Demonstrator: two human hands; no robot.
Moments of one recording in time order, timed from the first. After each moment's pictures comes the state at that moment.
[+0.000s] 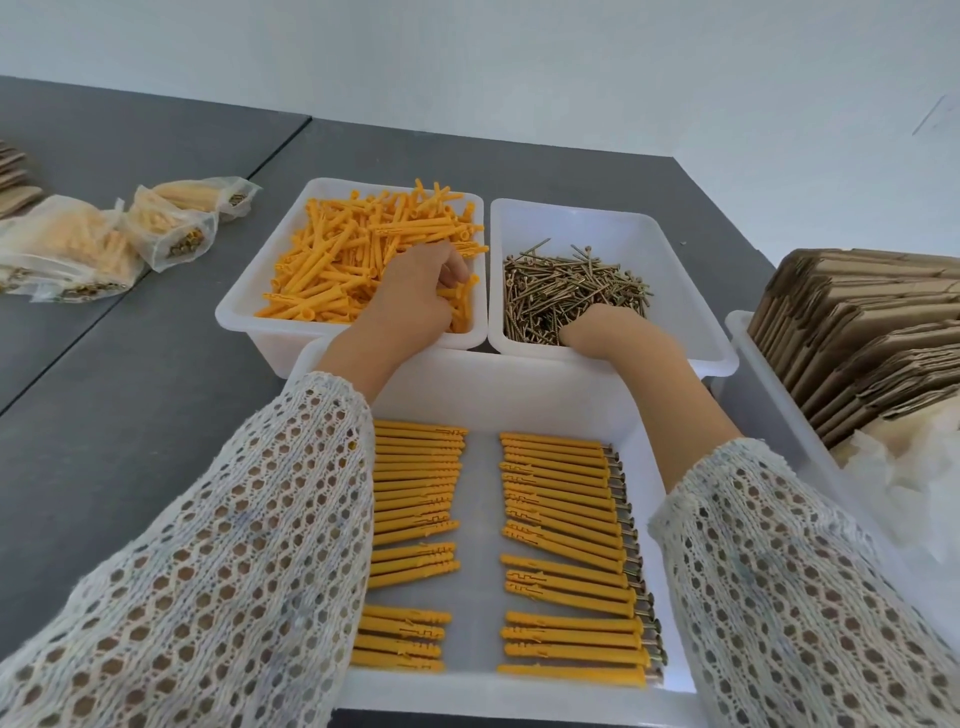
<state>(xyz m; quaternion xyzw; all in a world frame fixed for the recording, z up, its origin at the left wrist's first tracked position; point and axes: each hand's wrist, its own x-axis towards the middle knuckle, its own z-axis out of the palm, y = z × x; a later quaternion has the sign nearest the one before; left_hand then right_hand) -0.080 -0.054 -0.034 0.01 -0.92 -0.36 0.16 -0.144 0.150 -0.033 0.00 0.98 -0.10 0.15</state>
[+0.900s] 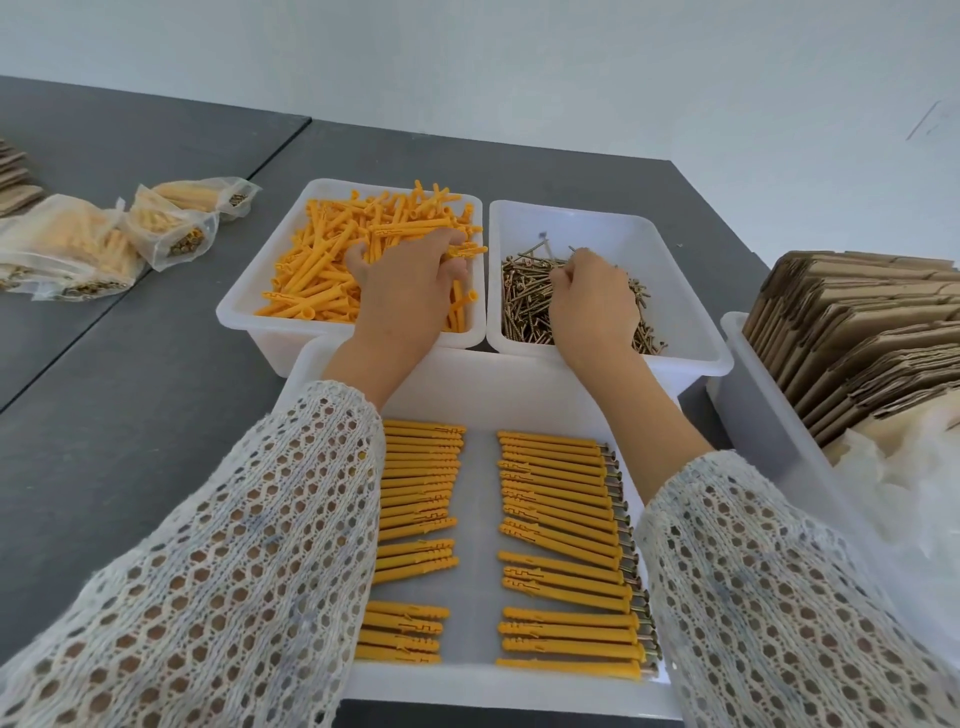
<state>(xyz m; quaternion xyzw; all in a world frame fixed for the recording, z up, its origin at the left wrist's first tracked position) -0.071 -0.045 -0.033 0.06 -0.92 -0.25 0.29 -0.120 0.123 -0.026 -0.05 0.95 -0.24 -0.18</state>
